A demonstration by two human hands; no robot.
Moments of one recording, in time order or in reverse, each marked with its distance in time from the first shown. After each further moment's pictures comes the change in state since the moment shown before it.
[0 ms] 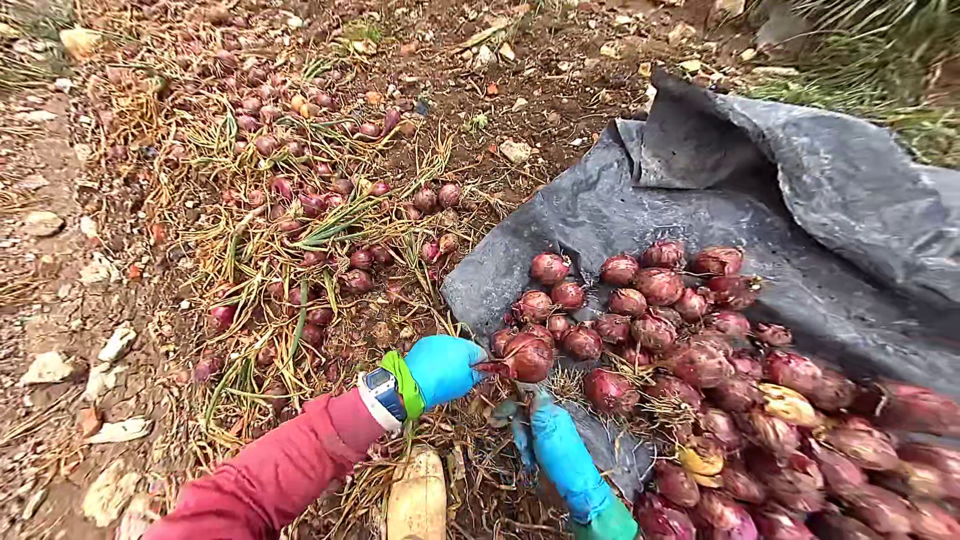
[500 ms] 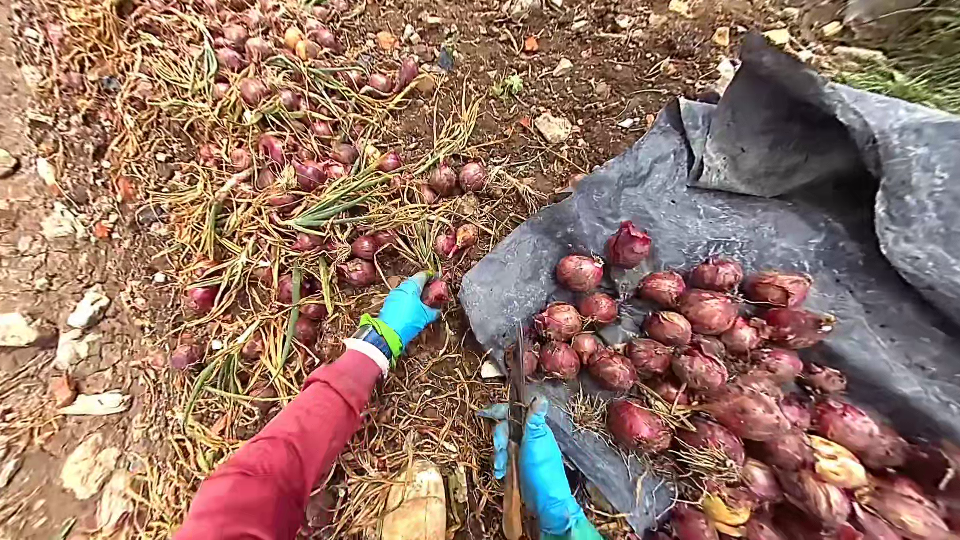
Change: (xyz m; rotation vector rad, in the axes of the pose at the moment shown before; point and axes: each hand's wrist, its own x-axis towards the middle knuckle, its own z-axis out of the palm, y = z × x) left_hand 0.117 -0.156 0.011 -0.436 0.454 -0.277; right_hand 0.046 0.036 0.046 0.376 0.074 0.358
